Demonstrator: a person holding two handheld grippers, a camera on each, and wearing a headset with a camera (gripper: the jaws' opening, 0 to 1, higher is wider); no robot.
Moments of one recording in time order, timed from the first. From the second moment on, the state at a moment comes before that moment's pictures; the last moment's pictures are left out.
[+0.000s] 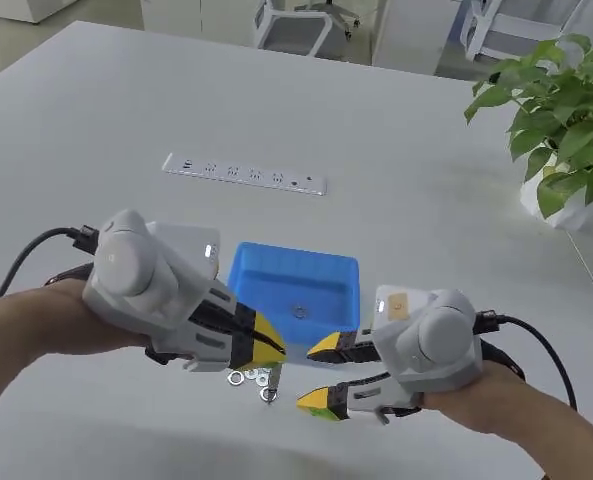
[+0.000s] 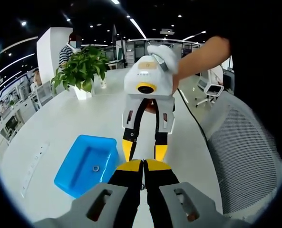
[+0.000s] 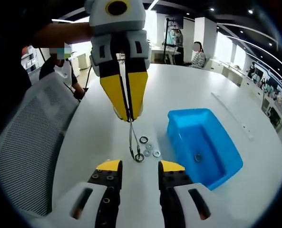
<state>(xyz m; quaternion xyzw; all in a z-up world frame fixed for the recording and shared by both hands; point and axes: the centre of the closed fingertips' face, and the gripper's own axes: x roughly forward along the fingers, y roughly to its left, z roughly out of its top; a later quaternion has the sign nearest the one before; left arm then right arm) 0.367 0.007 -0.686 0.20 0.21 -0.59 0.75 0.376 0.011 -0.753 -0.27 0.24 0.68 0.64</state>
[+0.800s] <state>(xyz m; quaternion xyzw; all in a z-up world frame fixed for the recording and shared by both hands) 0.374 0.011 -0.691 0.20 0.22 -0.59 0.75 0.366 0.035 -0.761 -0.29 0.23 0.72 0.59</state>
